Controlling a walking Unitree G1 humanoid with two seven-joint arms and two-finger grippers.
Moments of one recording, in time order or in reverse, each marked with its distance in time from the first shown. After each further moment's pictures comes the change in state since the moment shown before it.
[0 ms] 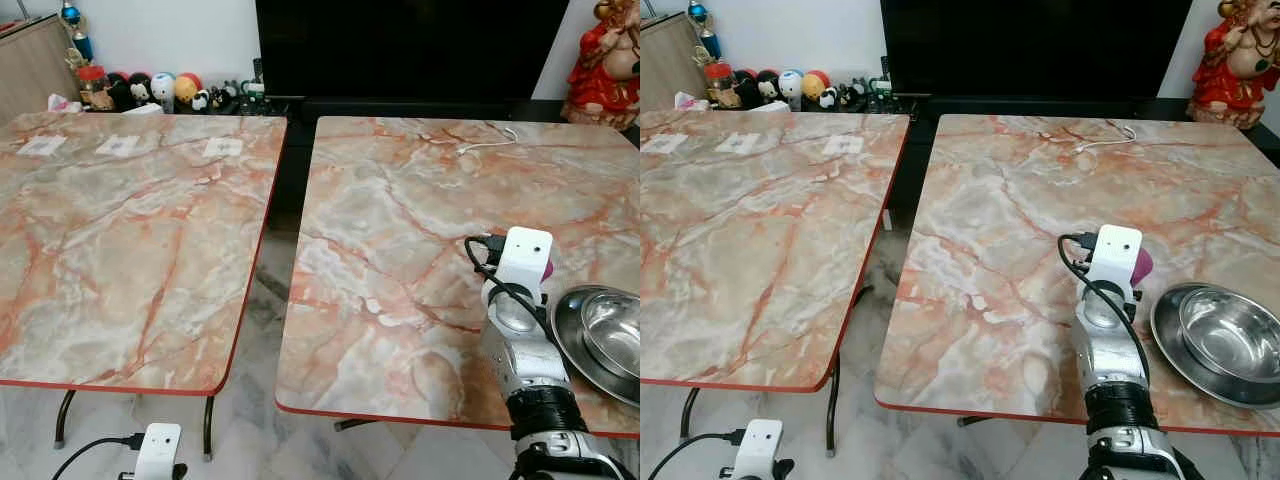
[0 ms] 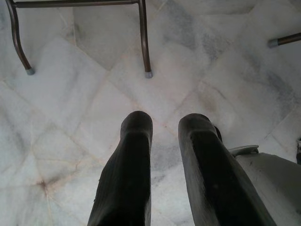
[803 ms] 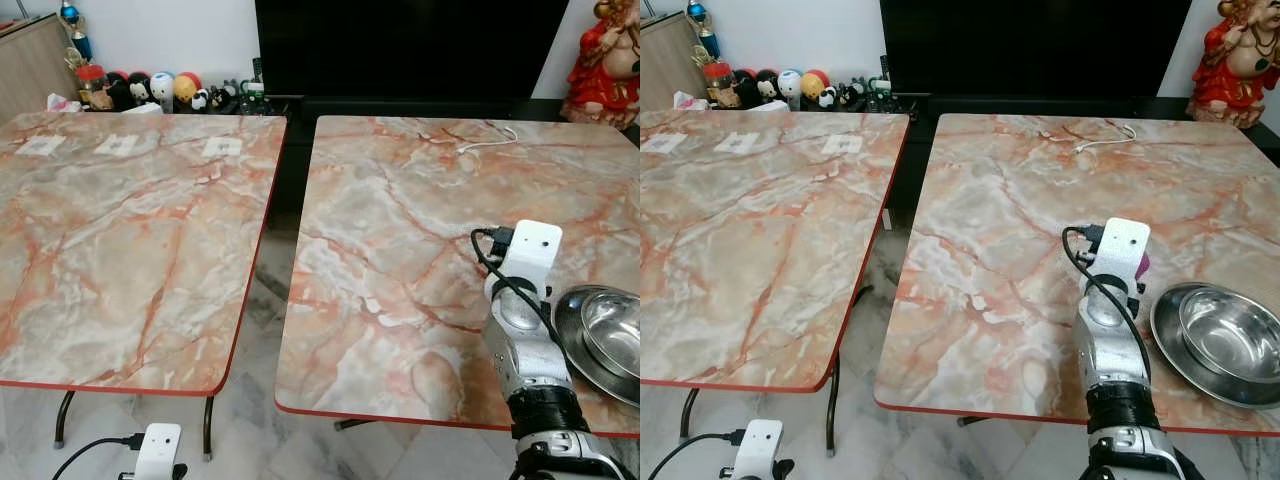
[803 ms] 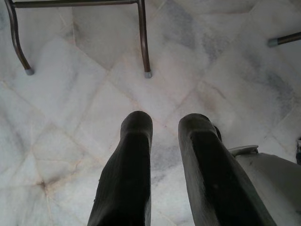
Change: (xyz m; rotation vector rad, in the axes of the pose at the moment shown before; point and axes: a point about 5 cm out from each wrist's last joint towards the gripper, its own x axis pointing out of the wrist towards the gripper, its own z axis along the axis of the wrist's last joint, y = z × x) left arm 0.000 0.000 0.000 -0.001 0.000 0.000; right arm -0.005 0.003 0.028 0.094 -0.222 0.054
